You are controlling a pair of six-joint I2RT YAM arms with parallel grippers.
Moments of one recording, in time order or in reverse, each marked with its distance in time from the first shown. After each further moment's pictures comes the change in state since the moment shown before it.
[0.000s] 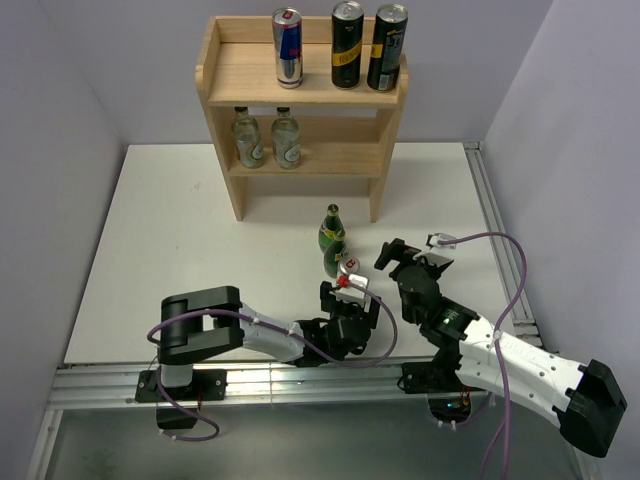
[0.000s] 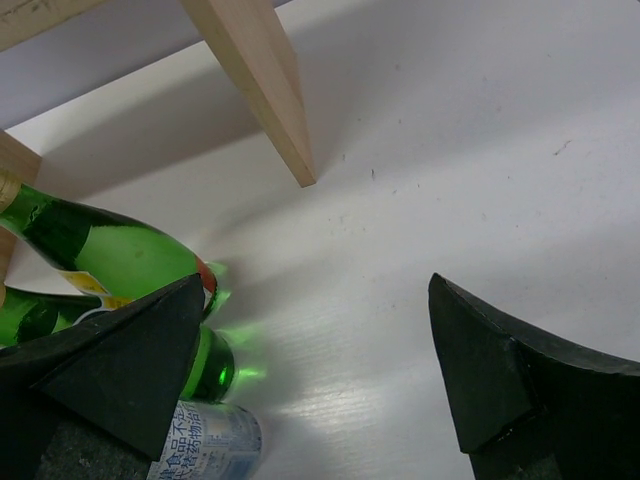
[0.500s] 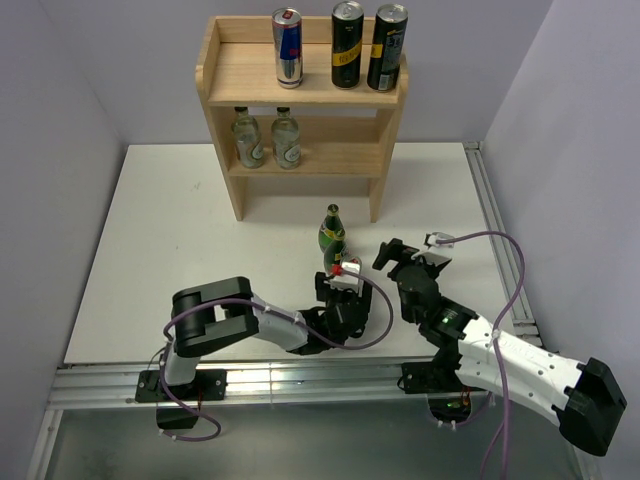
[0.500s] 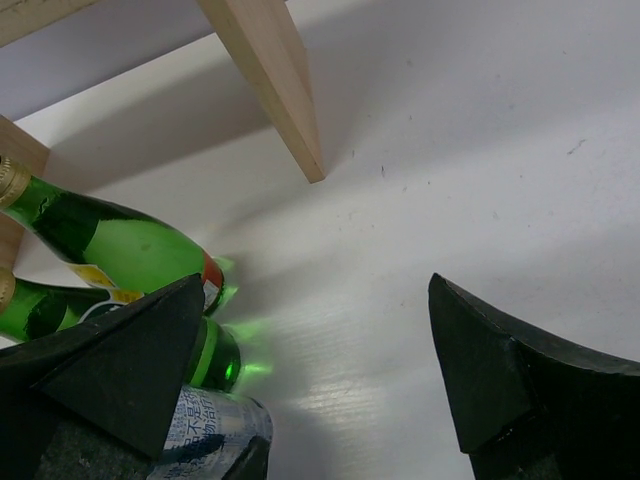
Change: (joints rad) left arm 0.084 0.082 0.016 0.066 -0.034 0.008; right arm 0.000 0.011 0.000 0.016 -0.023 -0.004
